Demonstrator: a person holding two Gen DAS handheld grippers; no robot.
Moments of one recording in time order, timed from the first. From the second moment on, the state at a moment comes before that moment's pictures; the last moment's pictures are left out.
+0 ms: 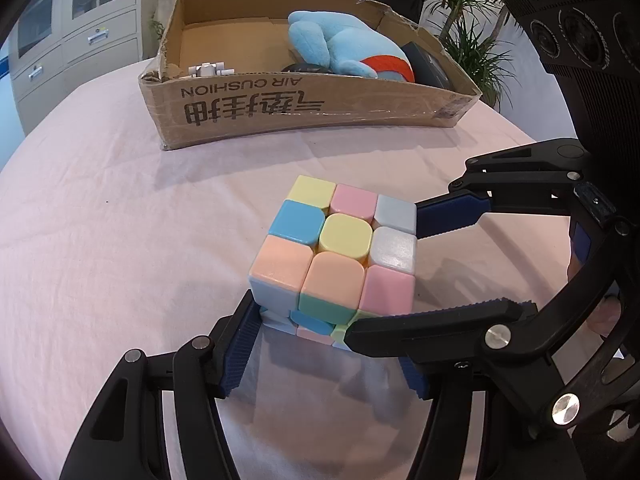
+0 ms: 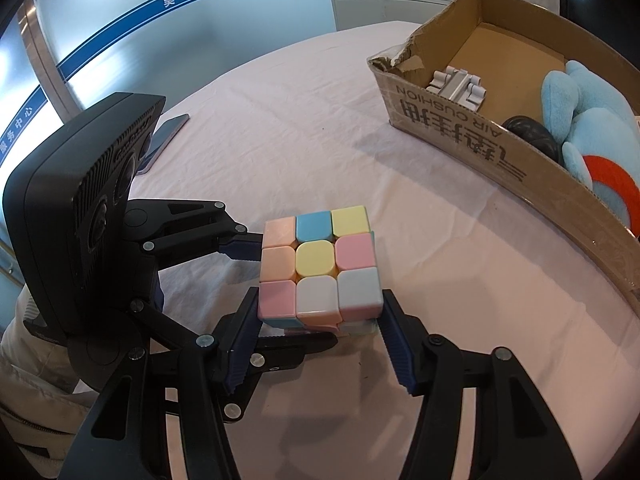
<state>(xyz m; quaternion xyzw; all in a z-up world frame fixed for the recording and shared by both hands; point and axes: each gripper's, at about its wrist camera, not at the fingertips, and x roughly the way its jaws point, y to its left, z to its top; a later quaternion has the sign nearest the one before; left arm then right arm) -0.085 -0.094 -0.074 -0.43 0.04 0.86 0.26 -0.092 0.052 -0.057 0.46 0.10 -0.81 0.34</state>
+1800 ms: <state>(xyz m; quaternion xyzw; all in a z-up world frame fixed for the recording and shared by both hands) -0.314 -0.075 0.011 -0.38 0.08 0.88 0.27 -0.285 0.083 0.020 0.38 0.07 -0.86 0.33</state>
